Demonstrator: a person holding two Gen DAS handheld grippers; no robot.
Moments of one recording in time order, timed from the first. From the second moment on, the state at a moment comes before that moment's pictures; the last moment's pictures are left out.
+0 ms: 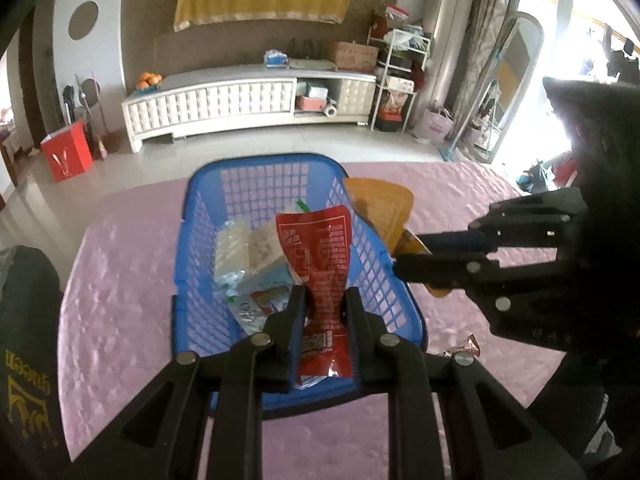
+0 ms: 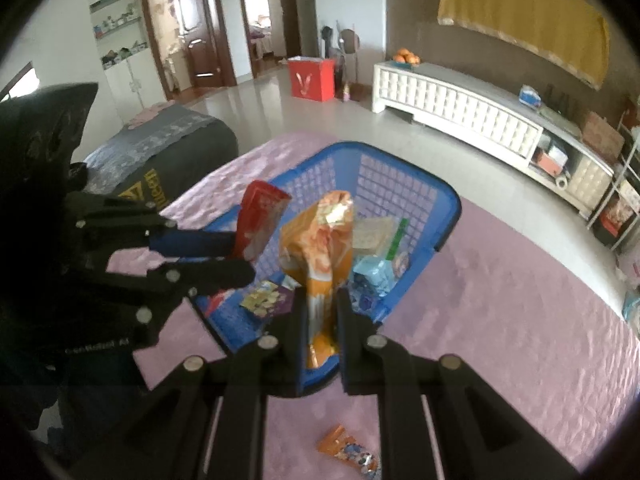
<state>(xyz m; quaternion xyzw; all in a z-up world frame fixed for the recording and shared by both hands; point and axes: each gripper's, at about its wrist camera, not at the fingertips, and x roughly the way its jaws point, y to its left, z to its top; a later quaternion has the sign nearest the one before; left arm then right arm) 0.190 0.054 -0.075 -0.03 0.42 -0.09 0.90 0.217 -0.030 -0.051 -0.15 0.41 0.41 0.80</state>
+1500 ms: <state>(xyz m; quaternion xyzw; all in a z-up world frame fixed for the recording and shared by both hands) 0.156 0.114 -0.075 -0.05 0.43 -0.01 0.90 0.205 0.013 -0.057 -0.17 0.43 0.41 0.79</state>
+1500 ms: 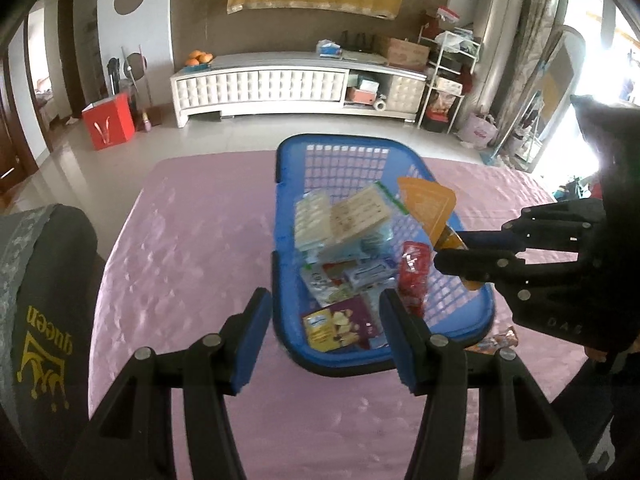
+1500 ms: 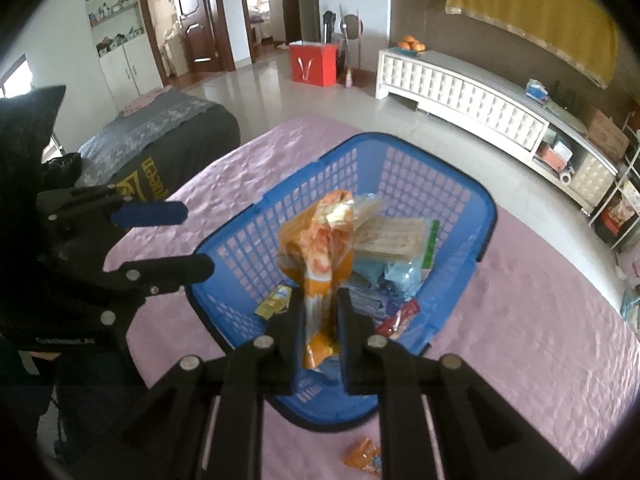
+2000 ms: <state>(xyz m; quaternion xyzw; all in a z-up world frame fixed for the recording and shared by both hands) 0.172 0.128 -0.096 -0.05 0.45 0.00 0.89 0.216 0.047 -0.095 -0.21 0.46 0.38 0.77</state>
